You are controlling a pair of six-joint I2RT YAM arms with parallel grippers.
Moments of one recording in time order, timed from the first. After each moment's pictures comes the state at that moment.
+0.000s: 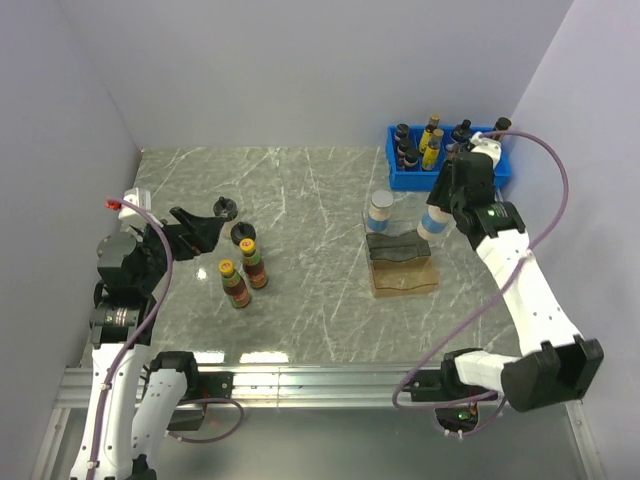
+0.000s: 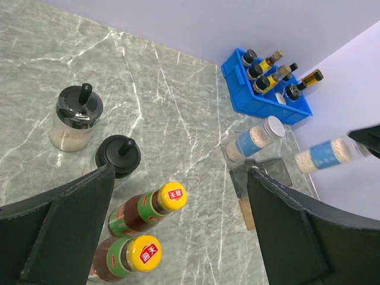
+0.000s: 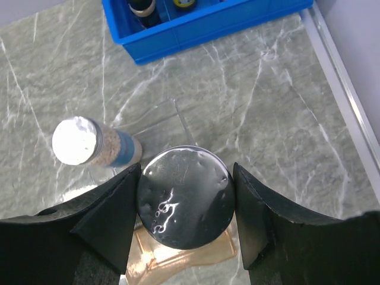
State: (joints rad) left arm 0.01 0.59 0.80 -0.34 0.31 -0.55; right arm 0.18 1.20 1.24 -0.63 0.36 0.36
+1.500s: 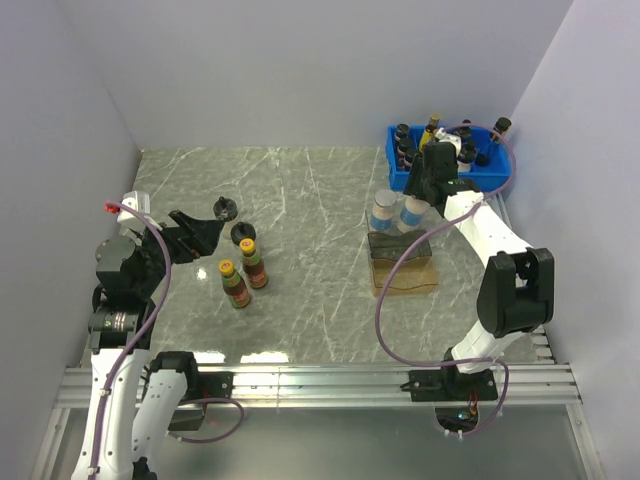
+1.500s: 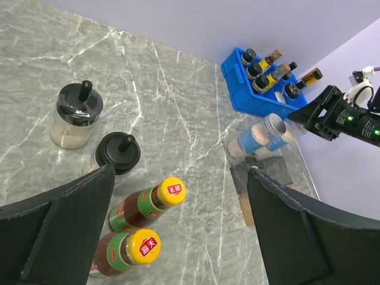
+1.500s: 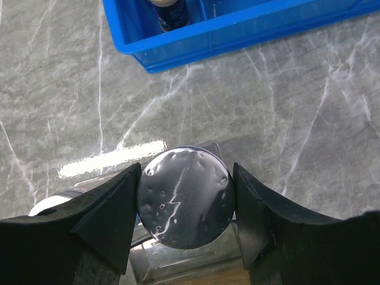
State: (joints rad) left arm 0.01 0.56 0.80 -0.36 0.31 -0.55; right arm 0.16 1.64 1.31 -0.36 0.27 0.34
